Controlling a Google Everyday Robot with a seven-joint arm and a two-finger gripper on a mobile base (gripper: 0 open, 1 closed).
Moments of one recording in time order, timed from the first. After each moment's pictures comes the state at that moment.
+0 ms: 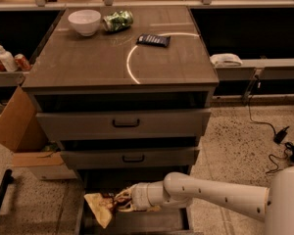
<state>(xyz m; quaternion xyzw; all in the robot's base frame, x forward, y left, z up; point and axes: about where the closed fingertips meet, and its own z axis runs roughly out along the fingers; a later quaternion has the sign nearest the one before) 0.456 0.105 0.378 -0.73 0.44 0.24 0.46</state>
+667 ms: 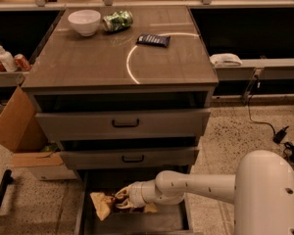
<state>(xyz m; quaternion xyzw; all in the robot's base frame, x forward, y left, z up) 0.487 0.115 0.317 -0.71 0.52 0.24 0.41</state>
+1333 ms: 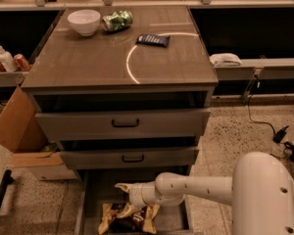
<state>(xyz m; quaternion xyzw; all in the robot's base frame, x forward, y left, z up) 0.493 0.116 0.297 -0.70 0.54 0.24 0.40</state>
